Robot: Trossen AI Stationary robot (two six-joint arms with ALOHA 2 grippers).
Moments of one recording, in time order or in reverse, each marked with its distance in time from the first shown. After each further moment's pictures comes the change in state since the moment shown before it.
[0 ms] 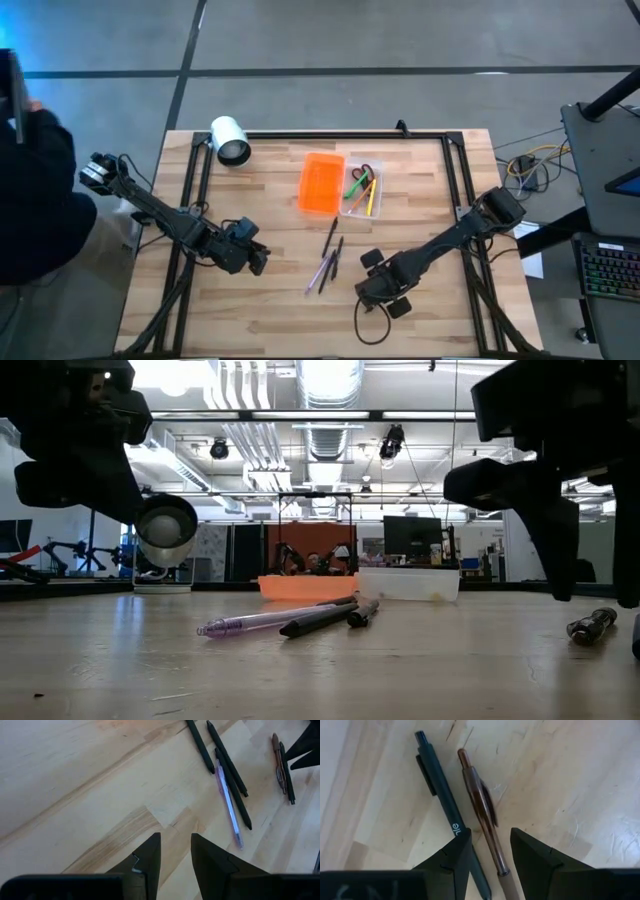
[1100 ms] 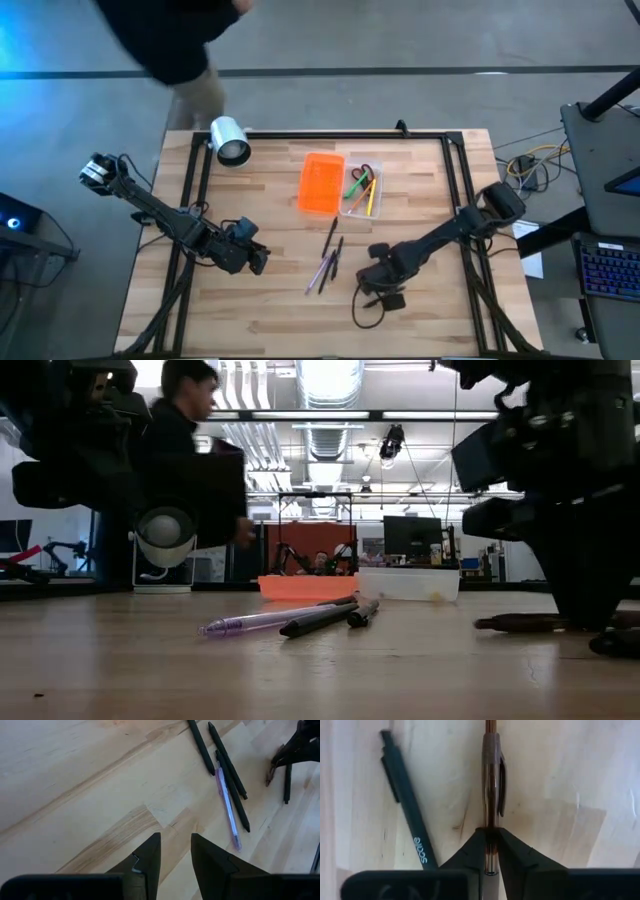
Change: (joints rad) left arm 0.000 0.000 0.000 0.000 0.000 -0.032; right arm -0.092 -0.005 -0.133 0.104 -0.008 0.231
